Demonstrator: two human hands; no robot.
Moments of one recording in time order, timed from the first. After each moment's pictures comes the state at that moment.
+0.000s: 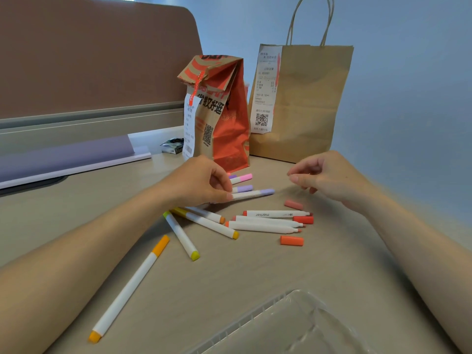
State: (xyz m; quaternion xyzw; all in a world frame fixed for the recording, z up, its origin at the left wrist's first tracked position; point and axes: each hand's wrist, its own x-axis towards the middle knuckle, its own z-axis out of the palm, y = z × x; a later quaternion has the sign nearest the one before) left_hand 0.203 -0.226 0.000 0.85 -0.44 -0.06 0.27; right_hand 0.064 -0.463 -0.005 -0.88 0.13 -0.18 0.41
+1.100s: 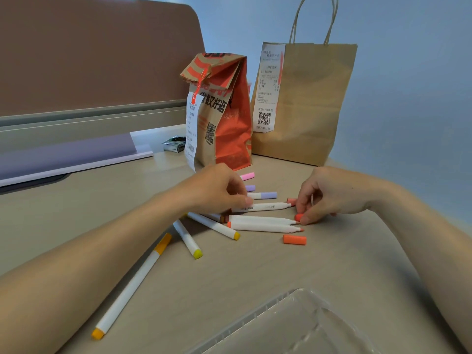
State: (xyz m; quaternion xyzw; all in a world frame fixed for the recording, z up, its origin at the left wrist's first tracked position) left_hand 0.186 -0.238 -0.007 0.85 -0.48 -0.05 0.21; right_hand 0.050 -0.458 0.013 -0.97 0.02 0.09 0.22
